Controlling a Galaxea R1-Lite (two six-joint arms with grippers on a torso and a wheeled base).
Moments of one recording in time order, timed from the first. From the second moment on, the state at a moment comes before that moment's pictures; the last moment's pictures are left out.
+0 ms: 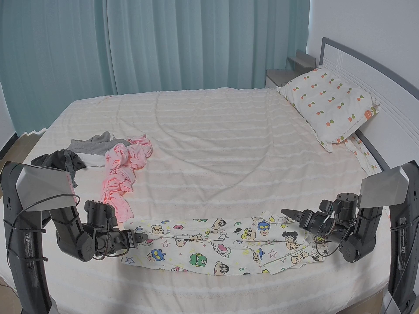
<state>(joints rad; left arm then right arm) -0.12 2.35 -0.56 -0.96 -0.10 -0.33 0.17 2.46 -0.50 -1.55 0.36 0.63</state>
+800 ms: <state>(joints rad) -0.12 2.43 -0.58 -1.12 -0.14 -0.31 0.21 2.47 -0.47 -1.55 0.35 0.63</state>
